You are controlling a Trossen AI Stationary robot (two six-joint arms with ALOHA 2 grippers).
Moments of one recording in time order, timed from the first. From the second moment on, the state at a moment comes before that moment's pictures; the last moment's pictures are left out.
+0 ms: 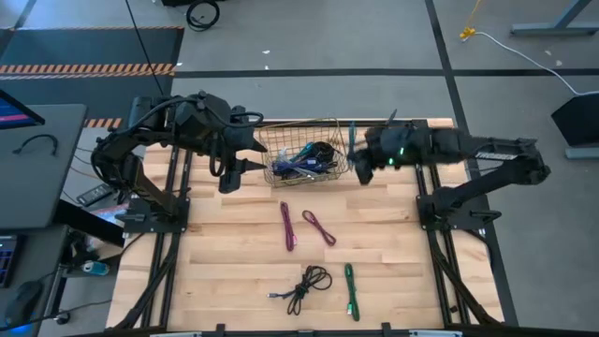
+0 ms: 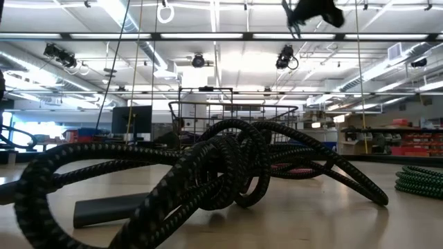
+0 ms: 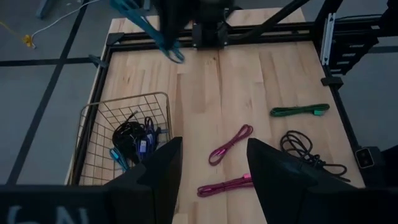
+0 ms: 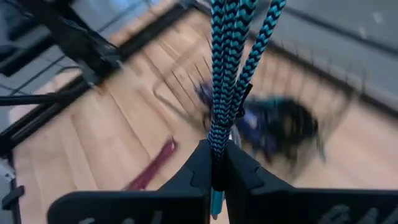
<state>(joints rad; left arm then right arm) 0.02 1.62 2.36 -1.41 -0.05 0.06 -0.04 1.13 1.26 -0.80 0.29 0.60</state>
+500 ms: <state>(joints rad) 0.02 1.62 2.36 -1.44 -0.05 -0.02 -0.44 1.47 1.55 -0.76 -0.34 0.06</state>
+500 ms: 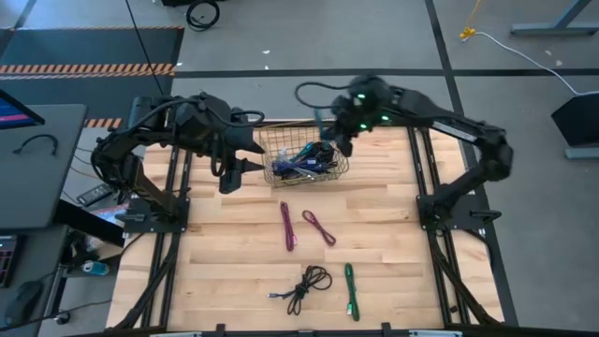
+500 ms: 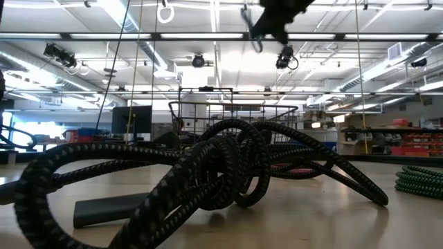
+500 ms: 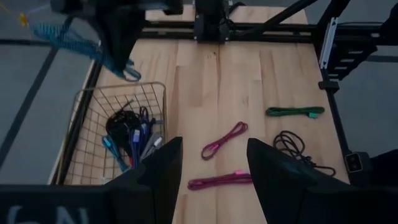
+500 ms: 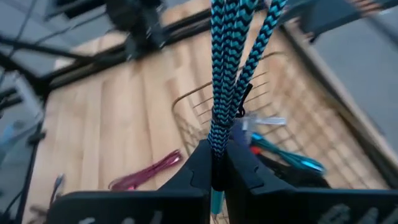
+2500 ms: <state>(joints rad) 0.02 1.62 2.36 -1.45 -0.05 -0.10 -0.30 1.88 1.48 -0.97 -0.06 -0.40</state>
